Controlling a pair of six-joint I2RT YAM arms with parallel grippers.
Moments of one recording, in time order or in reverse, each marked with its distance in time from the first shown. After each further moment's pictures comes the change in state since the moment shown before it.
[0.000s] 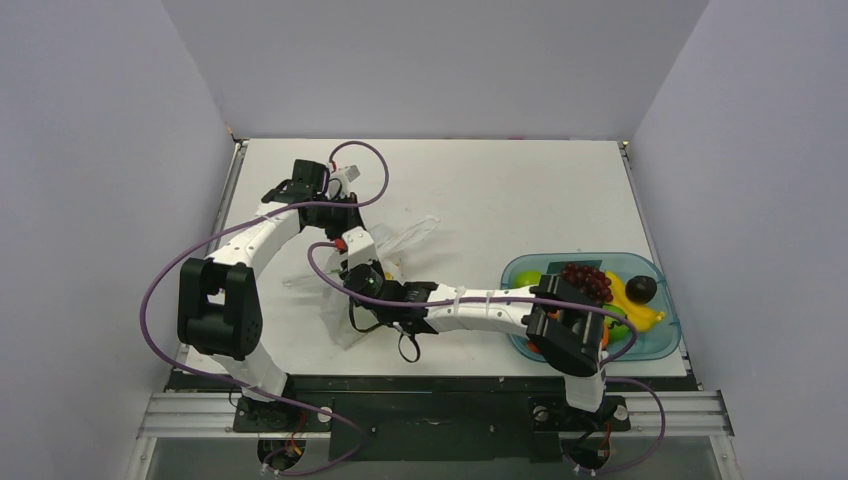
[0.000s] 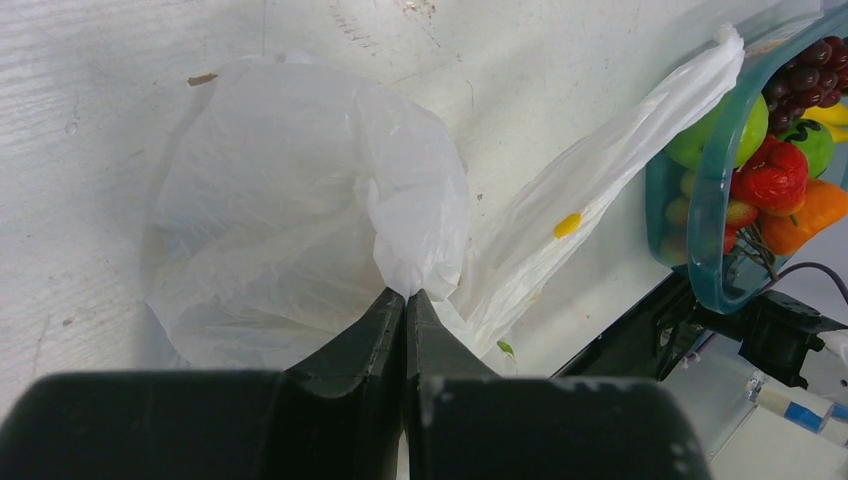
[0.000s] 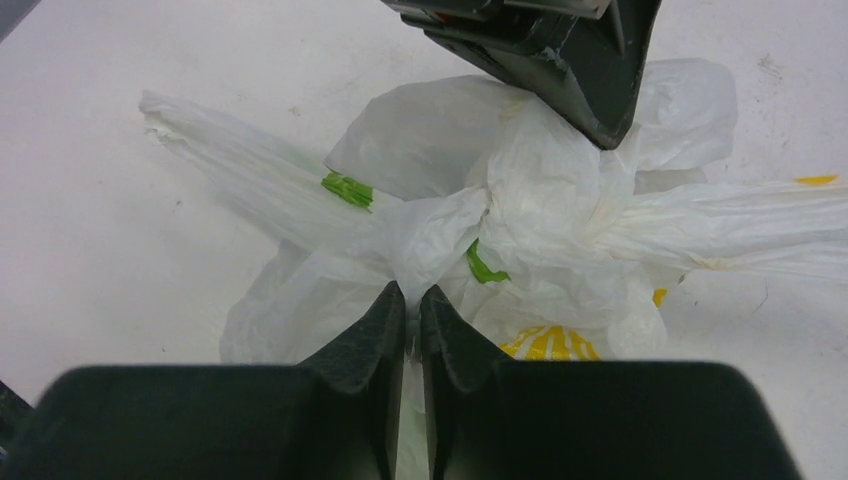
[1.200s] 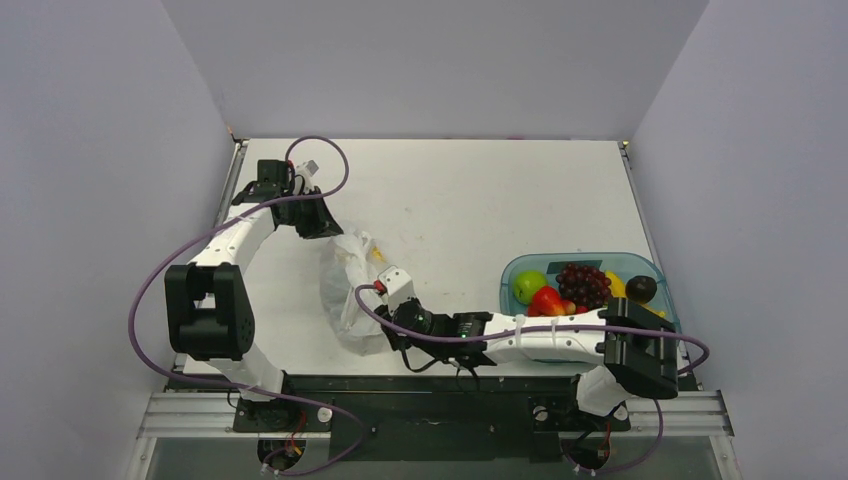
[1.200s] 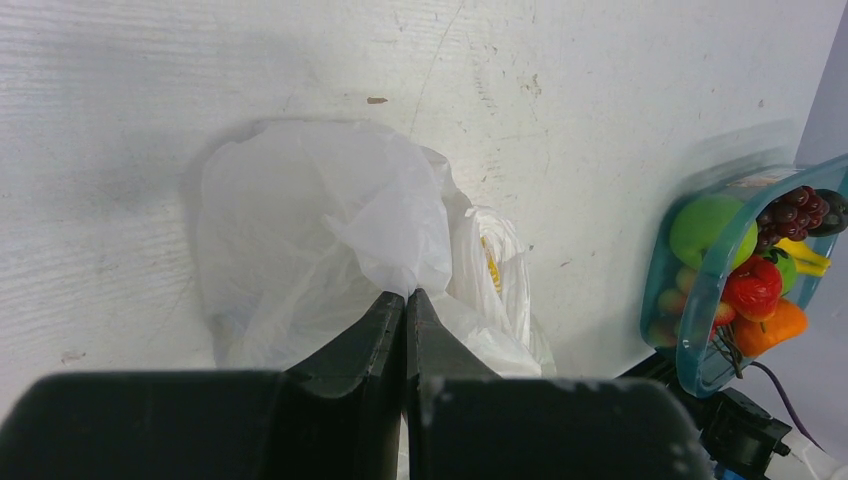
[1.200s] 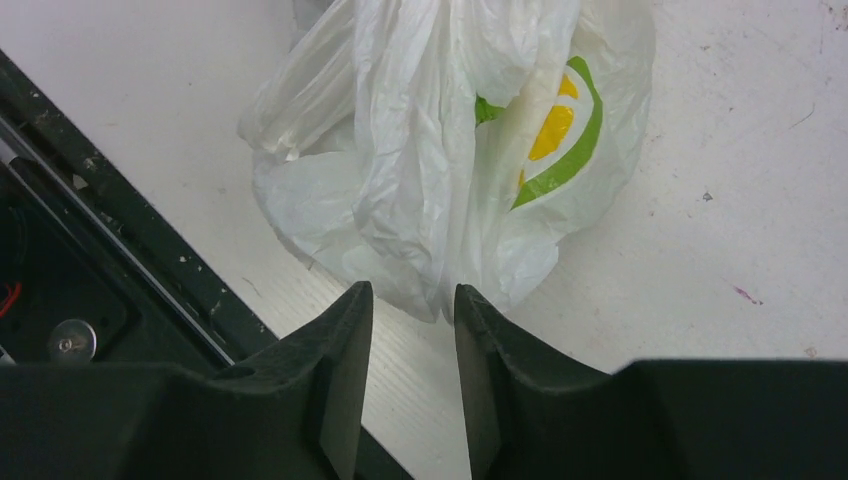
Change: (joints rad) left arm 0.175 -0.021 -0.023 0.015 -0.056 -0.087; right arm 0.089 -0.351 -0.425 -0.042 -0.144 0.041
